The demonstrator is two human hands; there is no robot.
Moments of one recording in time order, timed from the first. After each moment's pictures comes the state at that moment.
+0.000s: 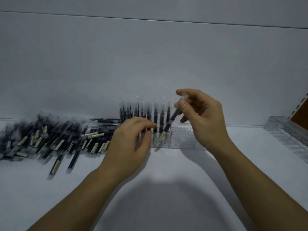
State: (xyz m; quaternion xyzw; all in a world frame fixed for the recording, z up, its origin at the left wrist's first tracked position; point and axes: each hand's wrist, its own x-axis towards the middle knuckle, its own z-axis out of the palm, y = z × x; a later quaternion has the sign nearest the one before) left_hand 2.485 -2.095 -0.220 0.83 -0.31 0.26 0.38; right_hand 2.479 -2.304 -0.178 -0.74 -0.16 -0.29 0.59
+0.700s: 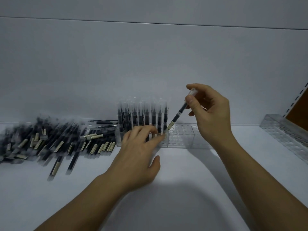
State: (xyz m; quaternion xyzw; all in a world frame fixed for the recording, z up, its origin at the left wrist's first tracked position) left_hand 2.471 -2.106 -0.237 0.91 -0.34 0.17 0.18; right_hand 2.483 -2.324 -0.176 -0.75 -0.11 -0.37 0.54
